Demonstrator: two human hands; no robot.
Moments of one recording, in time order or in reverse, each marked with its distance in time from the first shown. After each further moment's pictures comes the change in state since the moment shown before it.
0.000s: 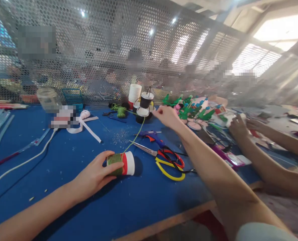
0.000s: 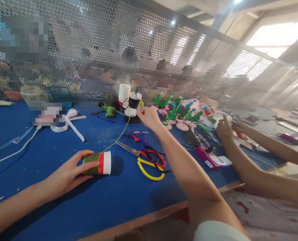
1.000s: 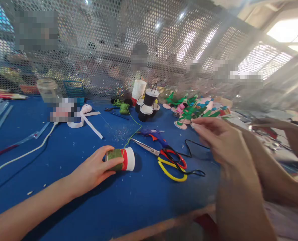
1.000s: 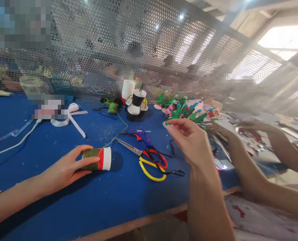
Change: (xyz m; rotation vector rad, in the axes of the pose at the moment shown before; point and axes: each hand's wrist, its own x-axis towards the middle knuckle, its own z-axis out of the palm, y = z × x) left_hand 0.004 0.000 -0.005 0.043 -0.025 0.000; right_hand -0.097 0.008 -0.065 0.267 0.182 0.142
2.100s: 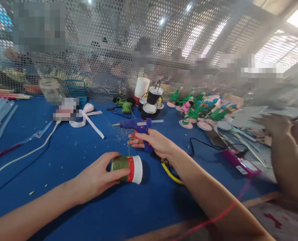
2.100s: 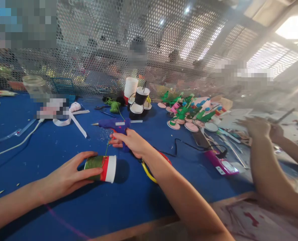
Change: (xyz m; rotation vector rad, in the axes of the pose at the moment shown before) left_hand -0.002 0.010 0.001 -0.027 -0.032 0.096; right_hand -0.006 -0.039 0.111 0.855 -0.836 0.437
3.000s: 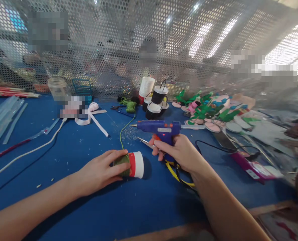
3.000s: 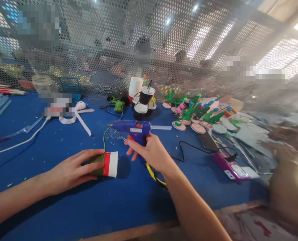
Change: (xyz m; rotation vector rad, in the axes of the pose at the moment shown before) left_hand 0.003 -0.001 -0.007 0.149 -0.029 0.074; right_hand -0.053 -0.004 -0.016 -0.514 0.109 -0.262
